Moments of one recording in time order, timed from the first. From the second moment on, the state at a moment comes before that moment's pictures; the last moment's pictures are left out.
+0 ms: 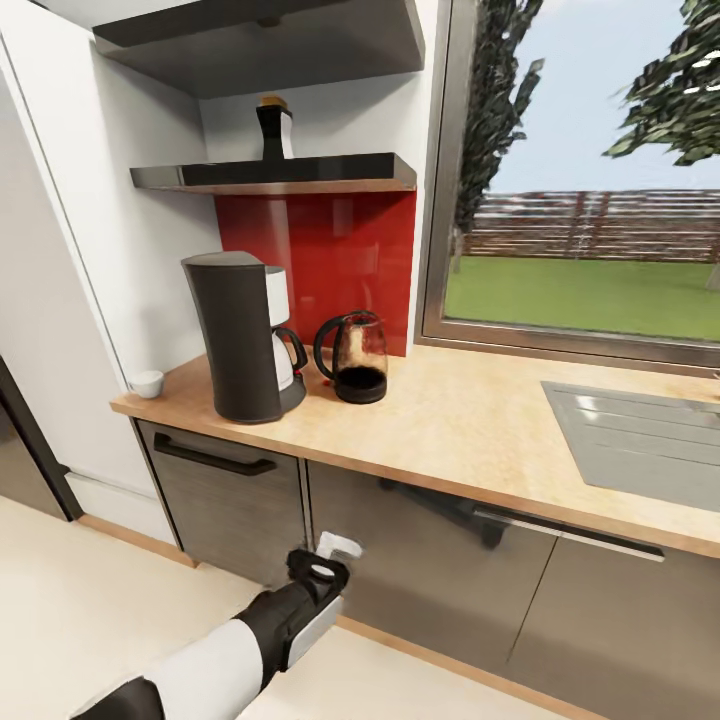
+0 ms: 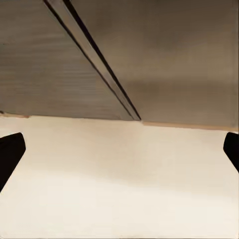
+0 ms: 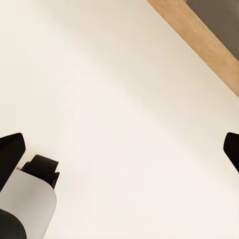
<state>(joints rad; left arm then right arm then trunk) -0.73 -0.17 -0.92 -0.43 0.63 0.32 0.54 -0.21 -0.15 0.21 -0.07 0.21 -0.27 0.01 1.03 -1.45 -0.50</state>
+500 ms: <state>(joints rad) -0.61 -0.17 -0.92 -0.02 0.93 -0.07 0.55 -0.21 -0.15 0.21 -0.08 0.21 -0.30 0.00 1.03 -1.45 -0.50</state>
